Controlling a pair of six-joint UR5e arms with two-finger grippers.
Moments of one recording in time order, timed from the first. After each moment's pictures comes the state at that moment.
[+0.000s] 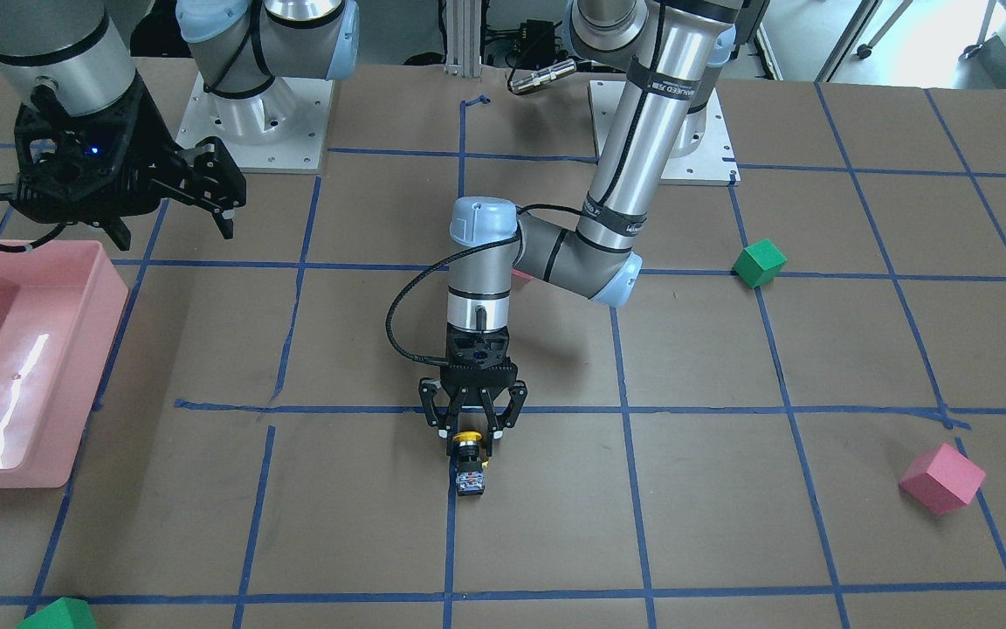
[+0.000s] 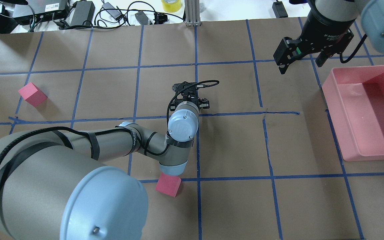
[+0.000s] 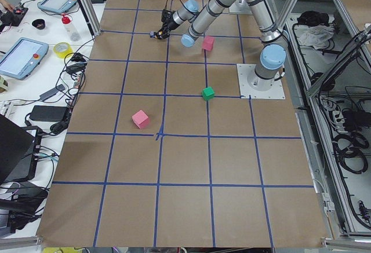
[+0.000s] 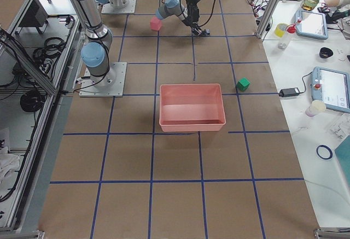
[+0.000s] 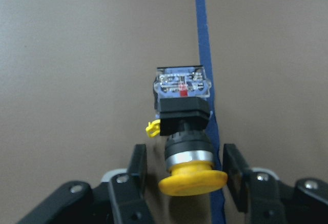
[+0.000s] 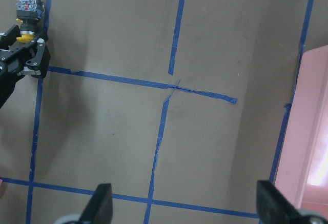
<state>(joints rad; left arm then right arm) -2.00 -2.28 -1.95 0.22 1.81 -0.37 1.54 -1.56 1.56 -1.60 -1.57 -0.20</state>
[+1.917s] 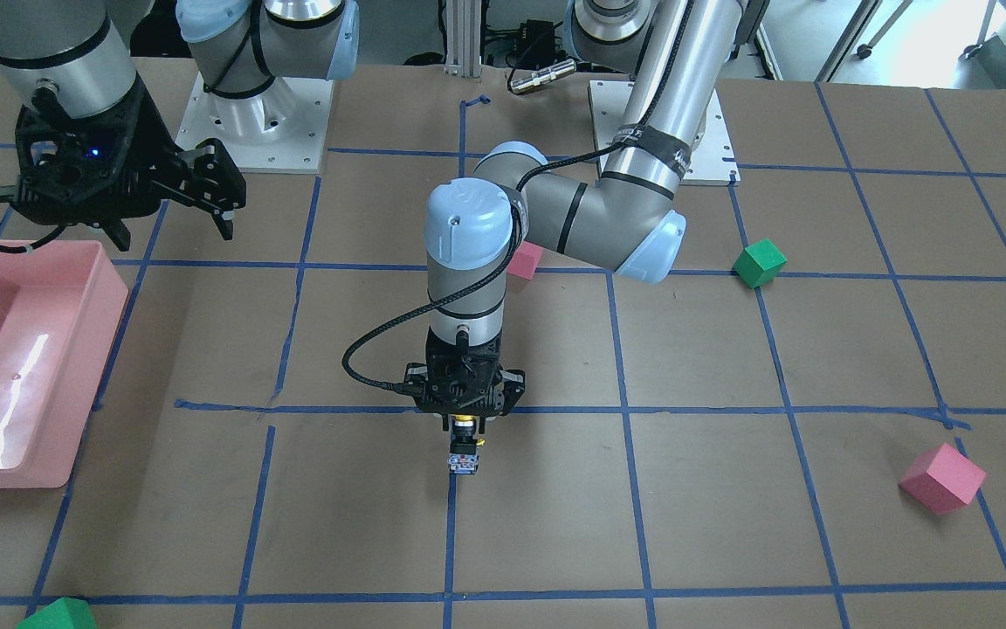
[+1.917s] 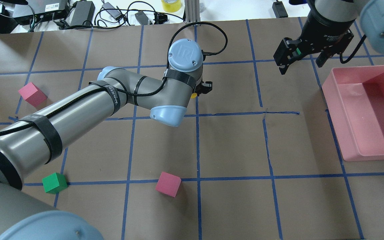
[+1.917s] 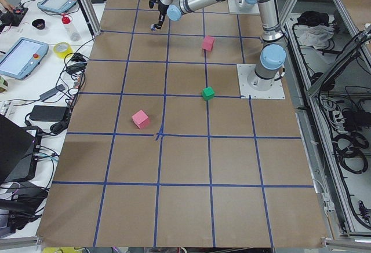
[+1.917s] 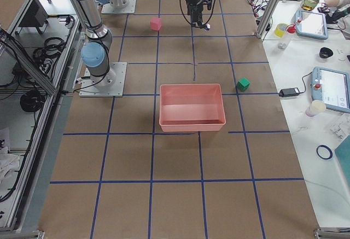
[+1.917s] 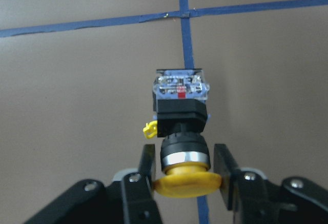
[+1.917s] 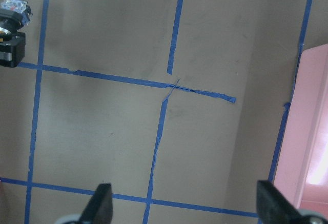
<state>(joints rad) -1.96 -2.07 -1.66 -0.77 1.64 -0.33 1.54 -1.56 1.56 -1.60 -1.57 -0.20</state>
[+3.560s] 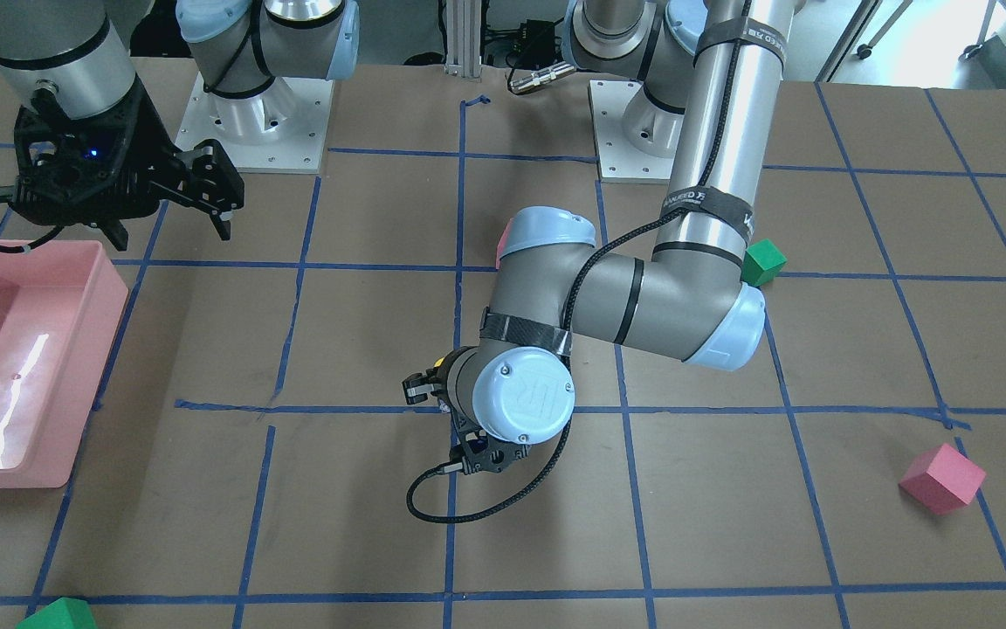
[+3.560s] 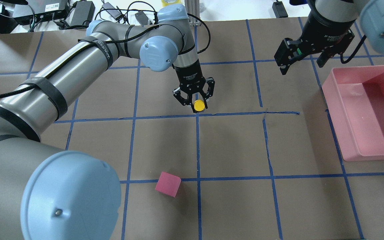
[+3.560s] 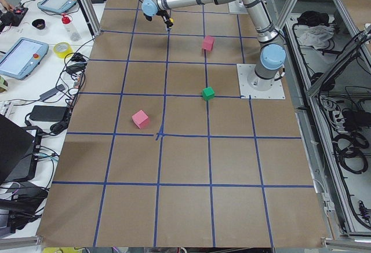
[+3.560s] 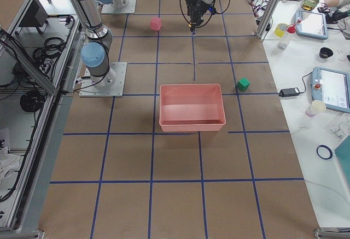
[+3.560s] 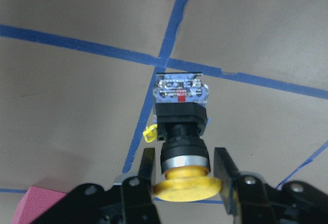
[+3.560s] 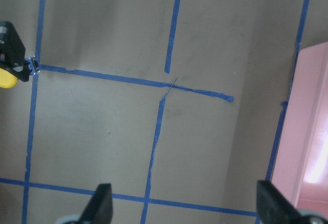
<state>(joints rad) -1.84 -2.25 -1.26 -1.62 1.22 -0.51 1.54 -1.56 1.56 -1.60 -1.58 -0.19</state>
